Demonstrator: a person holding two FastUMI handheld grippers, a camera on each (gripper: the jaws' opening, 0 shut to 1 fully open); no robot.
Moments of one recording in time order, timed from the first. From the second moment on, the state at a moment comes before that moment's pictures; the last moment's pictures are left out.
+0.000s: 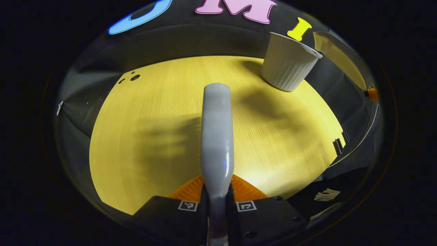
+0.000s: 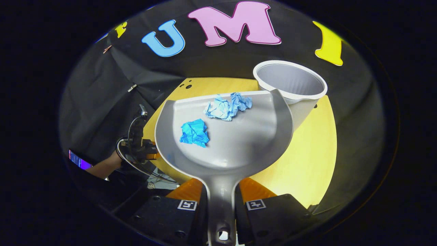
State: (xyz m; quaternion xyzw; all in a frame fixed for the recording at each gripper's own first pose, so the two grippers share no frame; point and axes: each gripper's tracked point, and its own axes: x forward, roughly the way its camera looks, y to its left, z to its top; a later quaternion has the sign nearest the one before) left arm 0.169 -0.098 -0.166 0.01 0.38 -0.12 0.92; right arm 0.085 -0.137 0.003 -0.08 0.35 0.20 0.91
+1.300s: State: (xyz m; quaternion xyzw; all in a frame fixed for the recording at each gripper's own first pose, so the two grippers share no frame) left arm 0.142 -0.099 -0.193 -0.08 0.41 0.03 0.91; right arm 0.332 -0.273 0.078 -0.28 0.23 0.07 0.93
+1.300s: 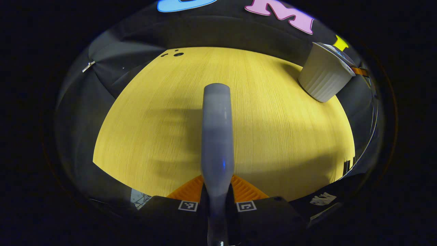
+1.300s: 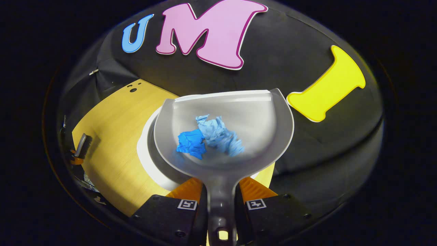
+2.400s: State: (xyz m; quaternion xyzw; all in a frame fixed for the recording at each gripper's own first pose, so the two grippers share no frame) left arm 0.143 -0.110 -0.186 -0.09 0.40 -0.03 0.91; right arm 0.304 -0.341 0.129 -0.64 0.17 -0.05 0.75
